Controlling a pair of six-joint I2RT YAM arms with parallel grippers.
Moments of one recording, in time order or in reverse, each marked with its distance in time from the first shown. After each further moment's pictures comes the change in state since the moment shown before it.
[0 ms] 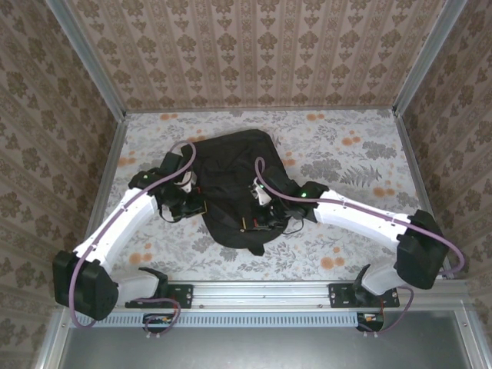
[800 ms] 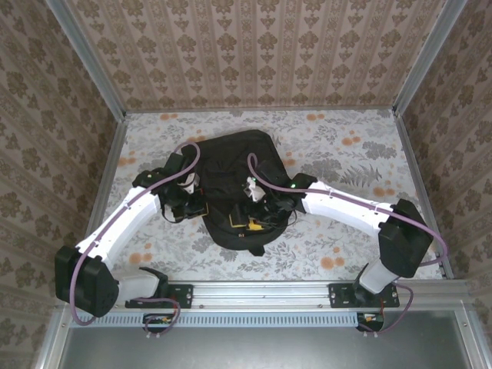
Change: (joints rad) left arm -0.030 0.025 0.000 -0.004 -0.011 0.000; right arm -0.021 0.143 0.109 -0.048 -0.147 0.020
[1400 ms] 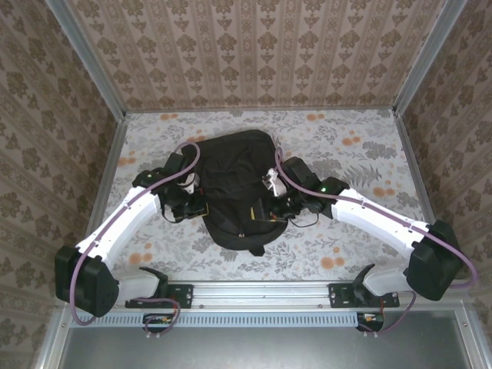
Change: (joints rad) left arm 0.000 0.000 0.002 -0.004 0.003 0.000; right arm -0.114 -0.228 -0.162 0.073 -0.019 -0.114
